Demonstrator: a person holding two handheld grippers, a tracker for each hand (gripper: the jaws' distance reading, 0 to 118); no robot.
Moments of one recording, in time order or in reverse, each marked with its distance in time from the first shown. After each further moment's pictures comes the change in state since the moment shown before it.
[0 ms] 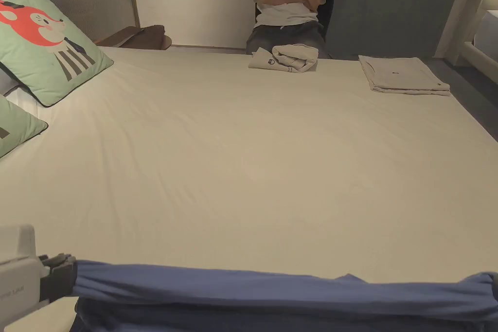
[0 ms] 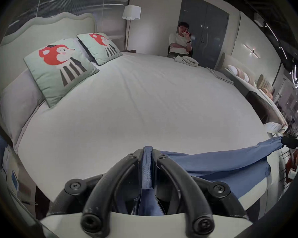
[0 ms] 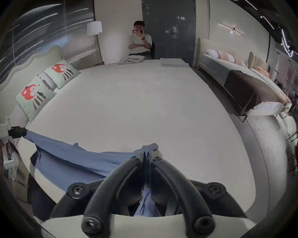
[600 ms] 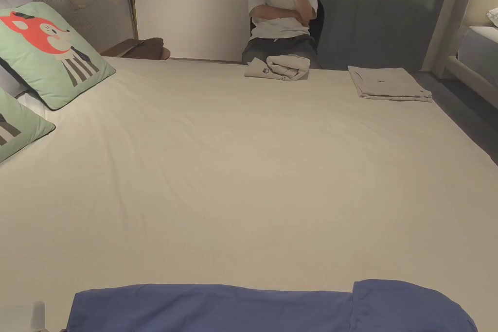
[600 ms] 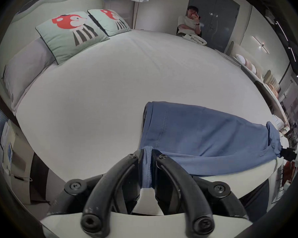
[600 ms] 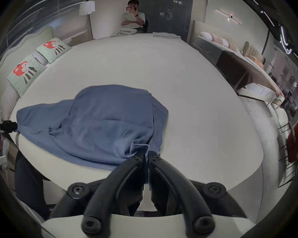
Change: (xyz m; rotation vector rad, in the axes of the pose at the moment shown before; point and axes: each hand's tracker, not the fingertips) left arm -0.025 -0.112 -0.012 -0.154 0.043 0.052; right arm -0.001 -0.135 -0.015 -0.176 -0.095 0.013
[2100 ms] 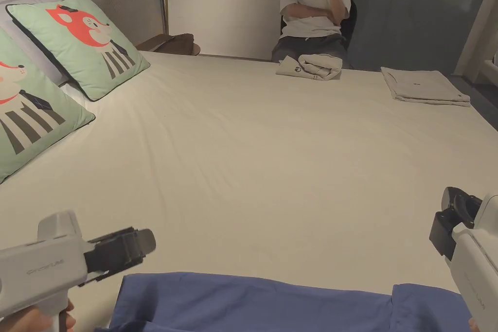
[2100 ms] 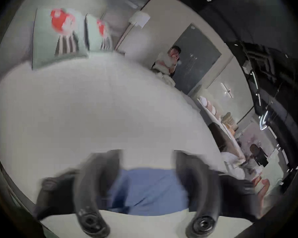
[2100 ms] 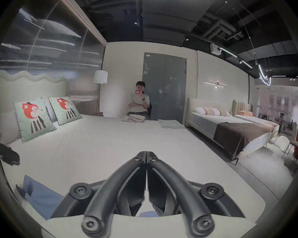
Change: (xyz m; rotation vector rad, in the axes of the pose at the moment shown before) left arm -0.042 0.069 0.029 0.165 -0.473 0.264; right arm -0.158 0.108 0.064 0.778 -0.036 0.033
